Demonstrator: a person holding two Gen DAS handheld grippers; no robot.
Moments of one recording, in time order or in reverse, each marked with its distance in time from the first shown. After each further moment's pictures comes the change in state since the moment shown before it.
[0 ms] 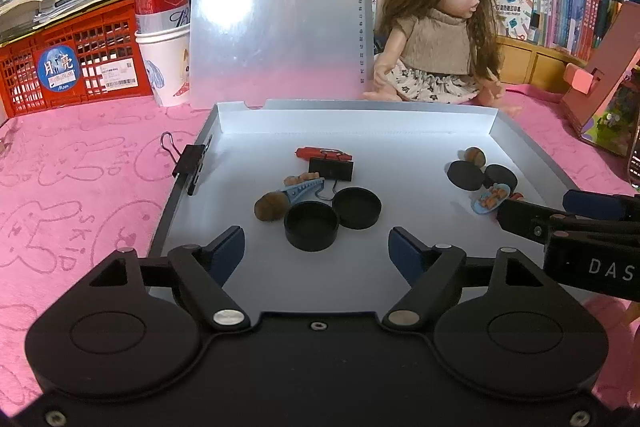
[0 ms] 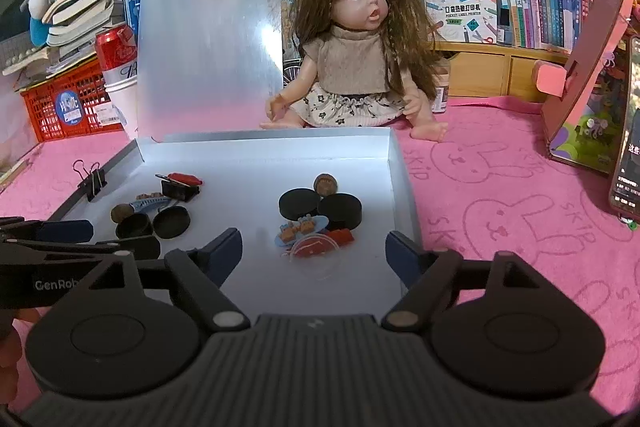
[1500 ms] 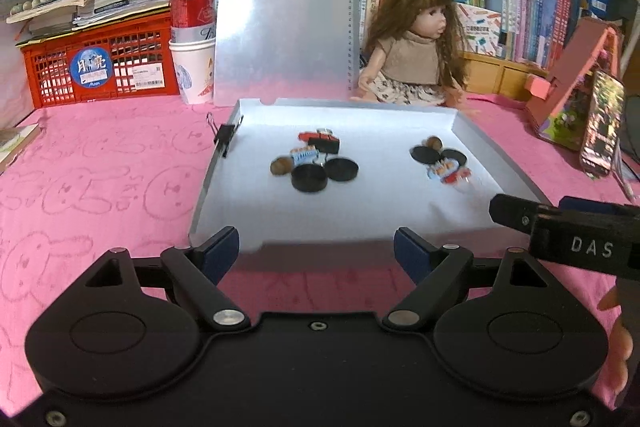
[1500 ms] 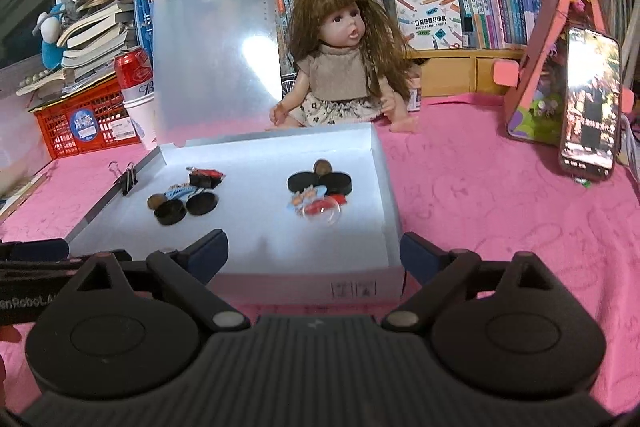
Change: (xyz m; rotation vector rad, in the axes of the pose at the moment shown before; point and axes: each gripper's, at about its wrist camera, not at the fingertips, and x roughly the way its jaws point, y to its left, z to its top) left arm -0.096 0.007 -0.048 -0.016 -0.058 -0.027; right arm -0.073 0.009 -0.032 0.053 -0.050 -0.024
